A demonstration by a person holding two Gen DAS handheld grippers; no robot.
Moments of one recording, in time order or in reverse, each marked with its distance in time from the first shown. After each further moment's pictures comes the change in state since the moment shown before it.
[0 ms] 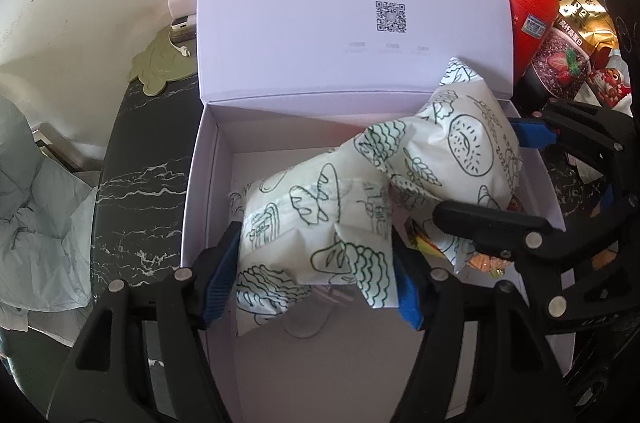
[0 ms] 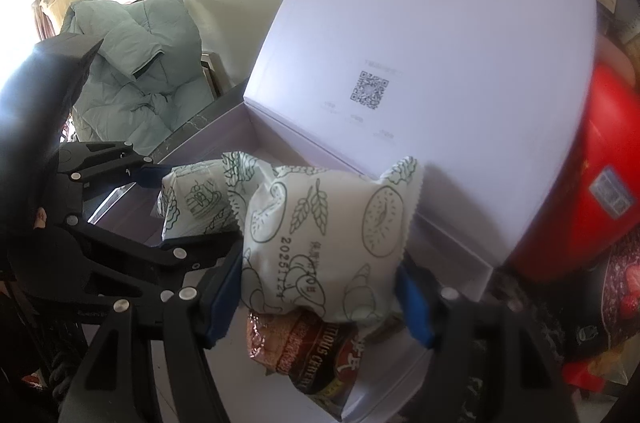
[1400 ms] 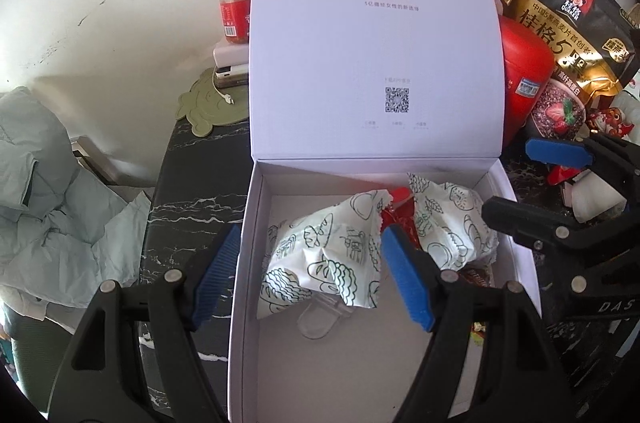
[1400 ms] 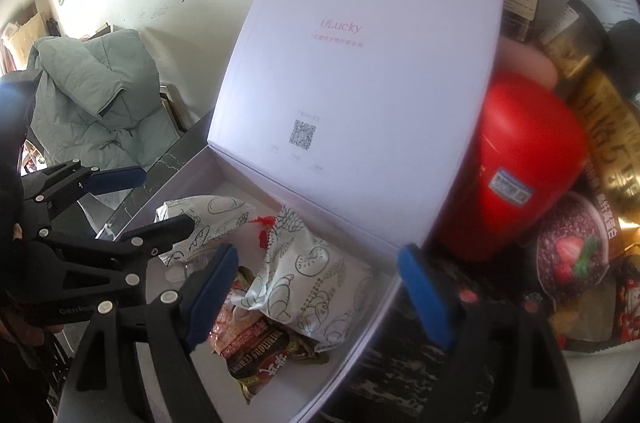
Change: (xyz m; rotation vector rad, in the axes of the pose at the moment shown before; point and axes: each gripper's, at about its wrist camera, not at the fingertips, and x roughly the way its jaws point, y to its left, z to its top) left arm -0.059 -0.007 0.008 -0.056 -0.133 0.112; right arm -0.063 -0.012 0.002 0.147 -0.058 -0.145
